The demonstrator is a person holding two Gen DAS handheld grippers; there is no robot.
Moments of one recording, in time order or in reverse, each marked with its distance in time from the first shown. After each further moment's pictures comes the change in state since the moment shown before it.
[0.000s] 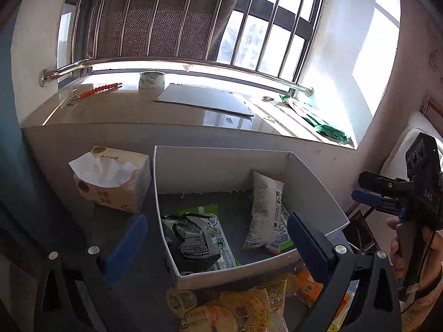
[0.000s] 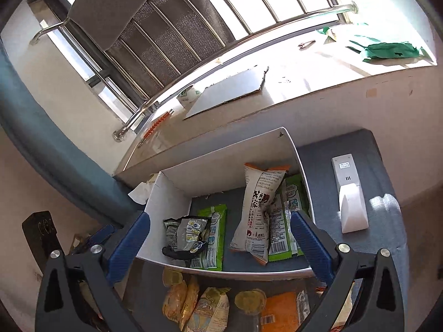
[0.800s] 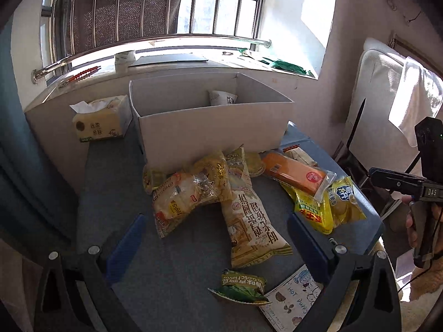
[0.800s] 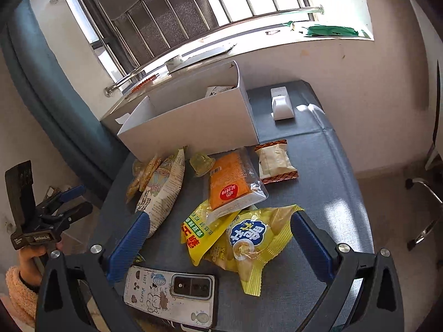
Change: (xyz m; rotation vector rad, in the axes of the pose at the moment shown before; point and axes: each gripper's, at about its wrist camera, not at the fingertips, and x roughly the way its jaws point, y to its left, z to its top) left arm -0.088 -0.043 -0.155 0.176 0.121 -0.033; right arm -0.118 -0.020 -0.199 -0.092 0.029 -0.177
